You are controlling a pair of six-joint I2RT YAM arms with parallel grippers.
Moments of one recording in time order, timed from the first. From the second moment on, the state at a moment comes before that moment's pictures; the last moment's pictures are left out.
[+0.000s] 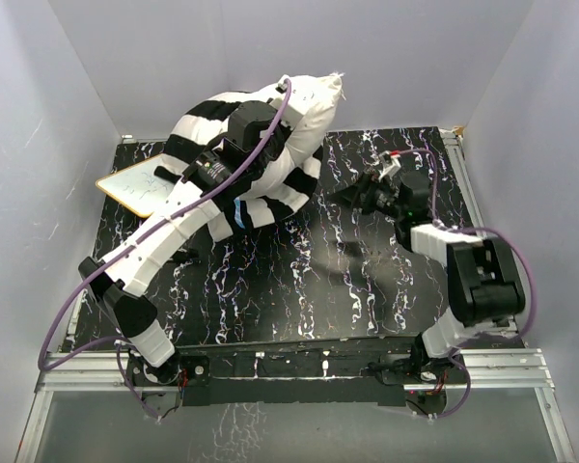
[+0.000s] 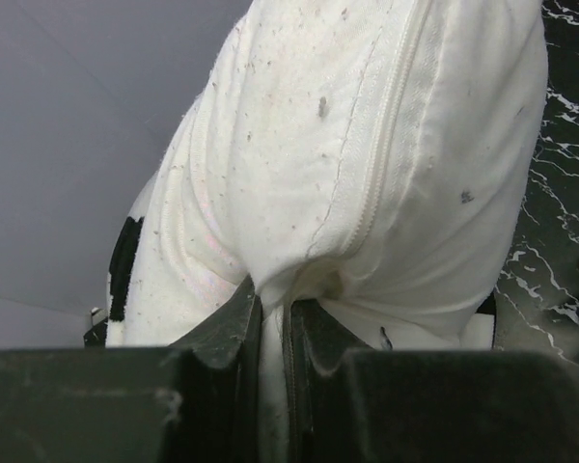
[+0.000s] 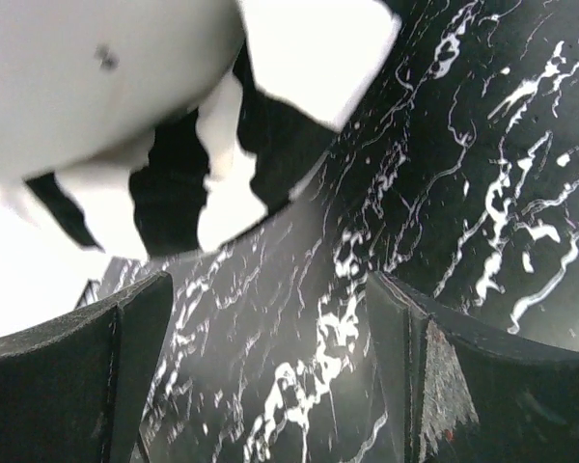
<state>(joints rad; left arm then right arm) -0.75 1.65 1.87 -0.45 -0.49 0.38 0.08 1.55 0.73 0.64 -0.80 0.60</state>
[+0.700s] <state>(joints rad) -0.71 1.65 1.85 -0.52 -0.29 0.26 0.29 2.31 1.20 1.29 -0.76 1.37</state>
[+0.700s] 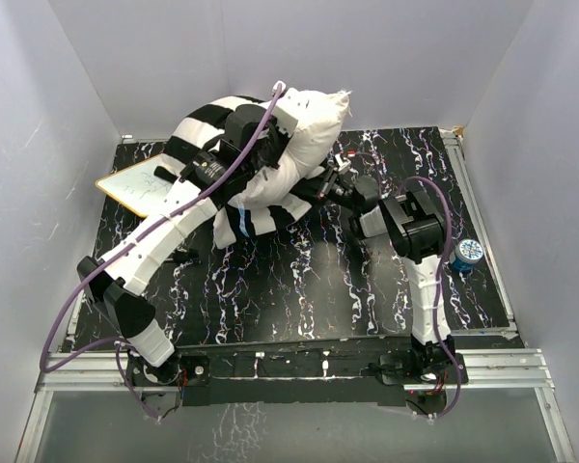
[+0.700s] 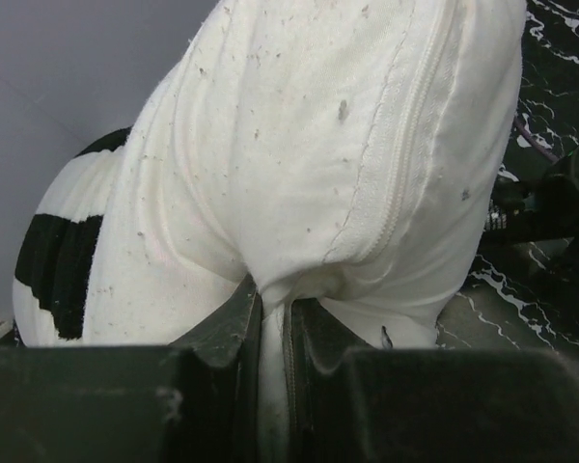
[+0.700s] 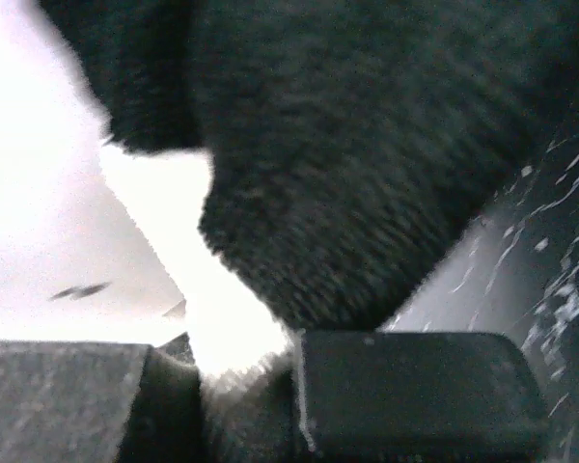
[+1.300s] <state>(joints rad) -0.58 1.63 1.48 -0.06 0.12 0.14 0.11 1.59 0.82 1.42 -1.06 1.54</state>
